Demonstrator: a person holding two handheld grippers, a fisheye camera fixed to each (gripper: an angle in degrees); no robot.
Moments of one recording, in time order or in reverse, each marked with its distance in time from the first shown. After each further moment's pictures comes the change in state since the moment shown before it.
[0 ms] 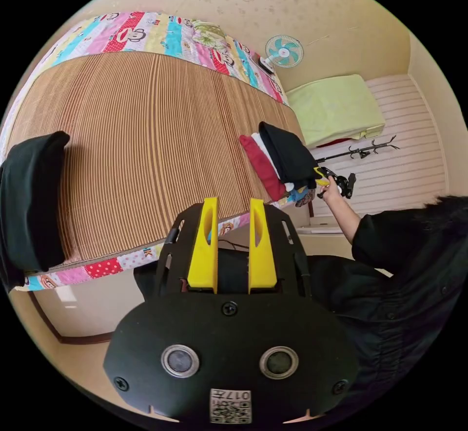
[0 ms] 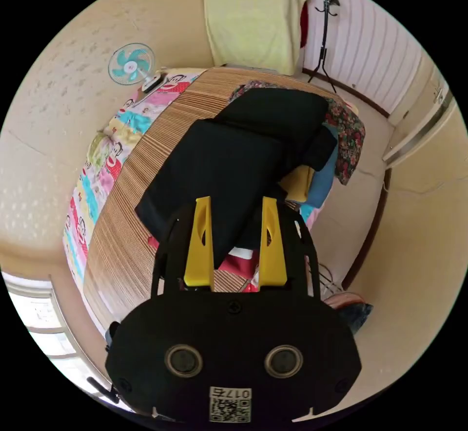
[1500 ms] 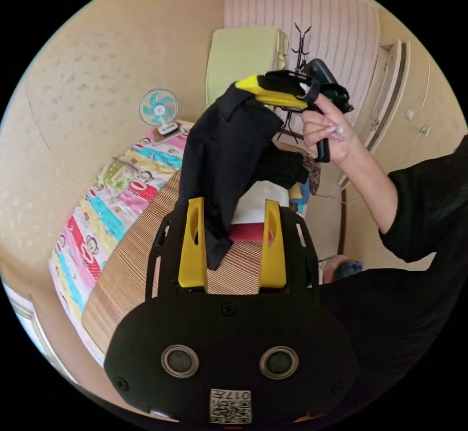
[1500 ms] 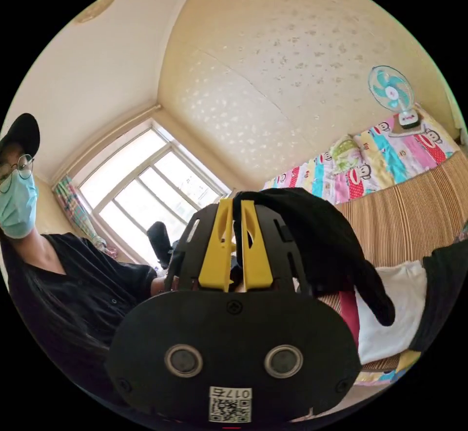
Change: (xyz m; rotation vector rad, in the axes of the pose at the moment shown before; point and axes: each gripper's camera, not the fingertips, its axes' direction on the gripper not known) left arm 0.358 -0.029 0.125 0.194 -0.436 0.933; right arm -0.020 0.224 -0.174 -0.208 -1.132 -1.023
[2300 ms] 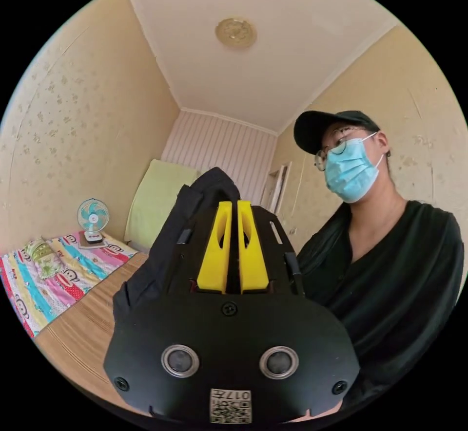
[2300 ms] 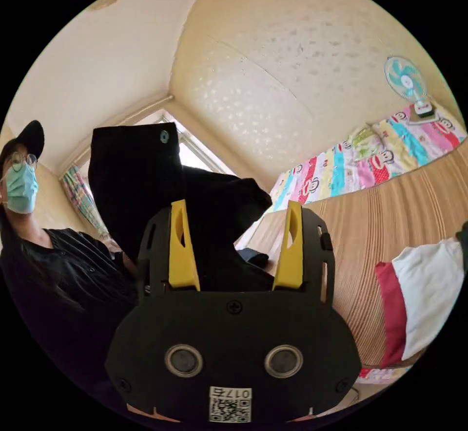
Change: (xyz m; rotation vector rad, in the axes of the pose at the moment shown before) left arm -0.050 0.150 -0.336 0.897 0.801 -0.040; right arm 0.044 0.241 -0.017 0.027 -0.246 0.181
